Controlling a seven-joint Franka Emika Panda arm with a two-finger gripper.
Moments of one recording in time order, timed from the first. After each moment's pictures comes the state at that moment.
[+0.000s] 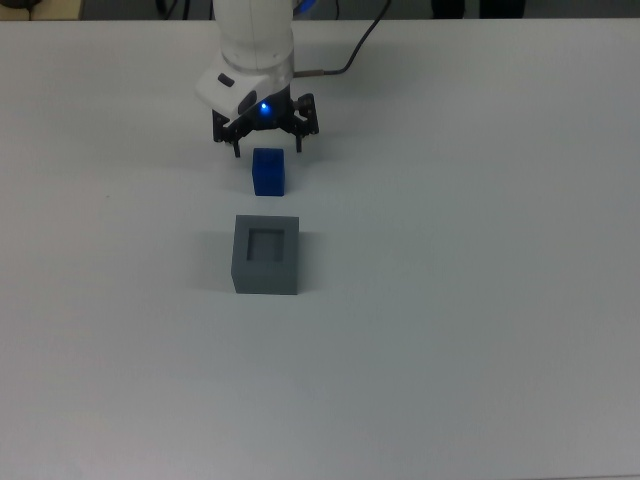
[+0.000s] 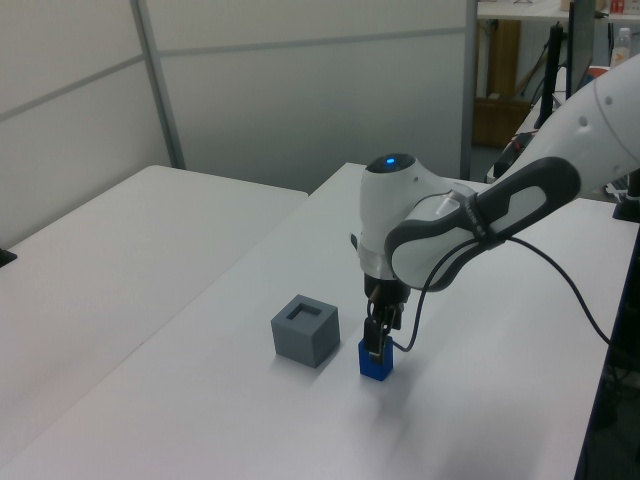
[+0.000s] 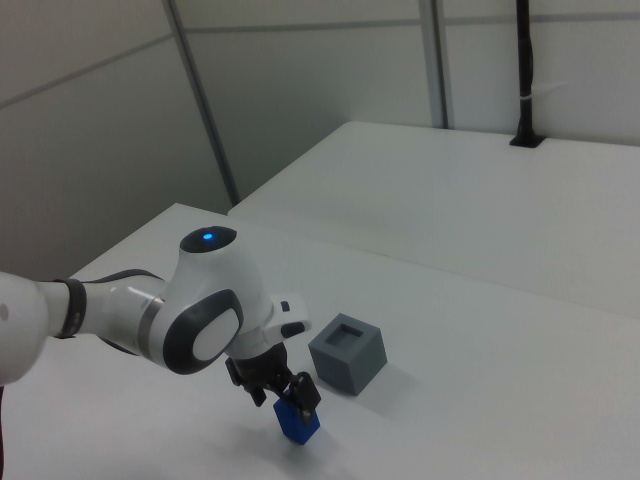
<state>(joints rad) 0.02 0.02 0.02 -2.27 0.00 2.35 -0.07</state>
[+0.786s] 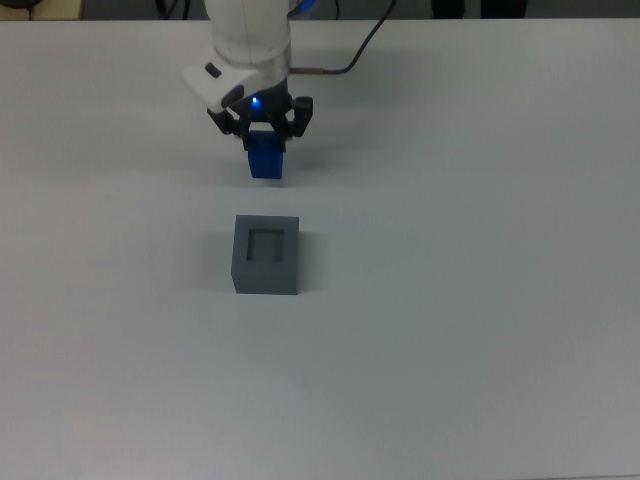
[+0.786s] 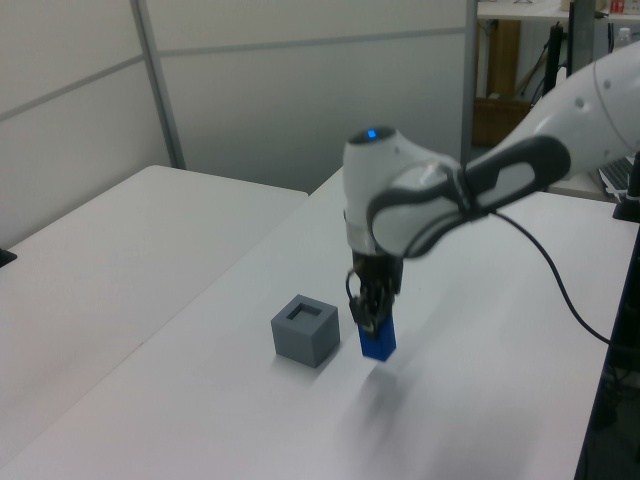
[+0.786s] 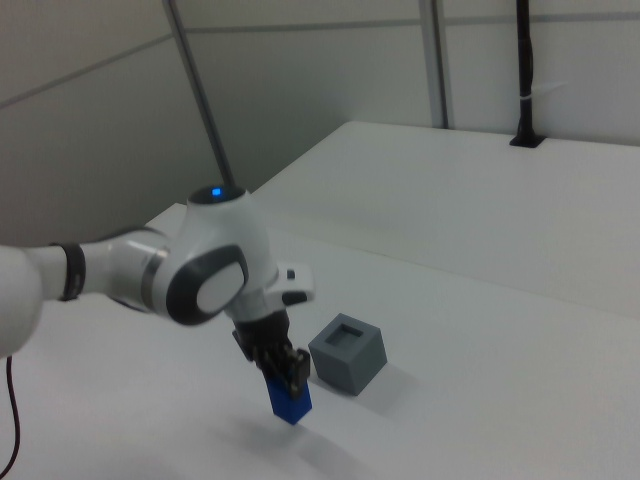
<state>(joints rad) 0.02 0.02 0.02 -2.09 0.00 2.12 0.07</state>
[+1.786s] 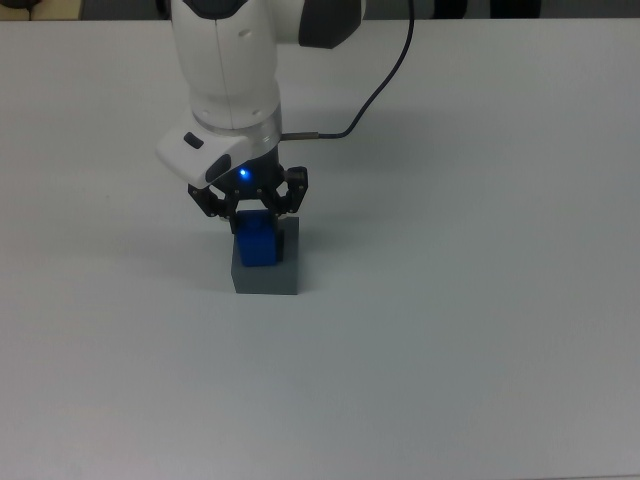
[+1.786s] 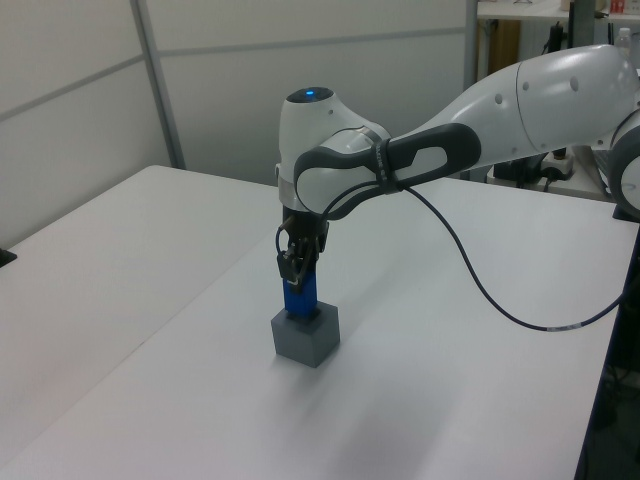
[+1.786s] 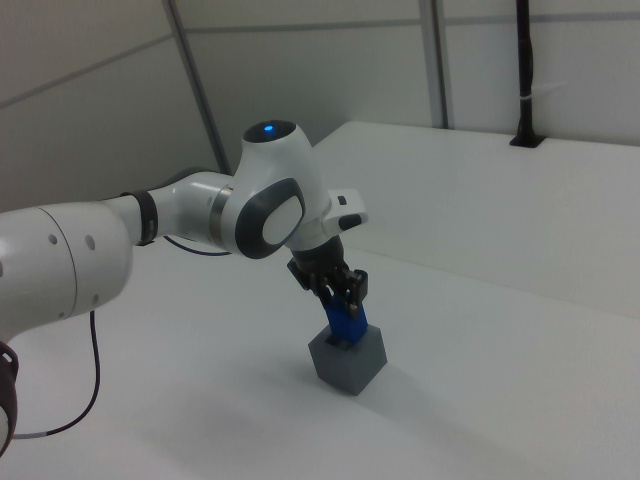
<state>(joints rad) 0.00 0.34 0.02 -1.61 0.00 2.11 -0.03</state>
